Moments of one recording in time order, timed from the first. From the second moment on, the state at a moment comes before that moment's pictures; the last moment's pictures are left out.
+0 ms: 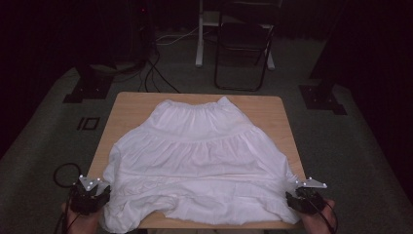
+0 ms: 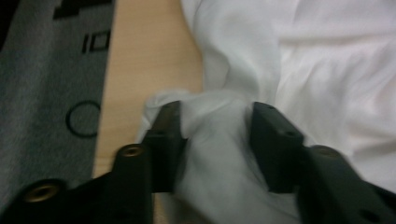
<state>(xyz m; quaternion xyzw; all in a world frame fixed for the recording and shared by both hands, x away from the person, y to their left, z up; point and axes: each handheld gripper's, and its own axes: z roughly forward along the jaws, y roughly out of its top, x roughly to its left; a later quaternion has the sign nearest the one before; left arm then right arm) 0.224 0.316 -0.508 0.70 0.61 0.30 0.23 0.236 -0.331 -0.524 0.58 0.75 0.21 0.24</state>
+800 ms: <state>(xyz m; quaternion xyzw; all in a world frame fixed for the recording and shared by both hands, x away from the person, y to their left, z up) 0.317 0.260 -0.542 0.73 0.57 0.24 0.30 0.325 -0.281 -0.536 0.56 0.76 0.27 0.20</state>
